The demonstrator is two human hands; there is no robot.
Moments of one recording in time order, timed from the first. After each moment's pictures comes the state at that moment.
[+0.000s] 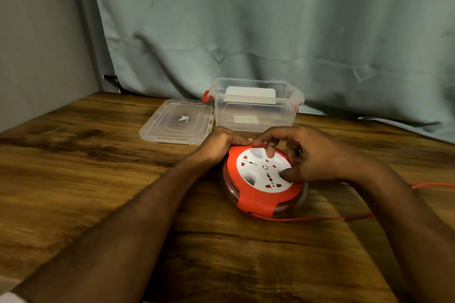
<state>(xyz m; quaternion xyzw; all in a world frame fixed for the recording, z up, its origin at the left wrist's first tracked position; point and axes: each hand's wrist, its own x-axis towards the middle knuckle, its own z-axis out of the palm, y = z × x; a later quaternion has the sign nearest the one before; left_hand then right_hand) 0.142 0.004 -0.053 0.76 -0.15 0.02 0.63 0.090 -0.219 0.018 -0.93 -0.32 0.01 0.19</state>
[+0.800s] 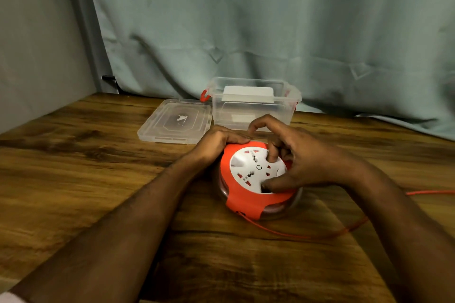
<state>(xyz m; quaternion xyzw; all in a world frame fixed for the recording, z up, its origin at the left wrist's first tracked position) 0.134 0.004 -0.047 0.73 -0.13 0.00 0.67 0.072 -0.209 0.018 -0.93 -0.31 0.00 0.21</state>
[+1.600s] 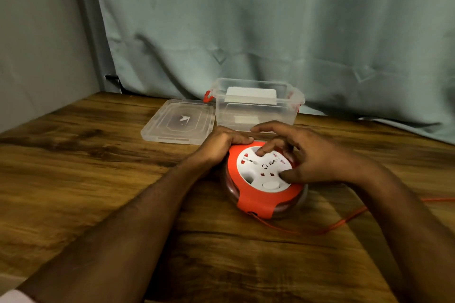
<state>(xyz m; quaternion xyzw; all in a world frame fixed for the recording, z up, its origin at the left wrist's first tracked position) 0.133 0.001 -0.047 0.73 -0.13 0.01 0.67 0.090 -0.219 0.015 -0.92 -0.33 0.03 0.21</state>
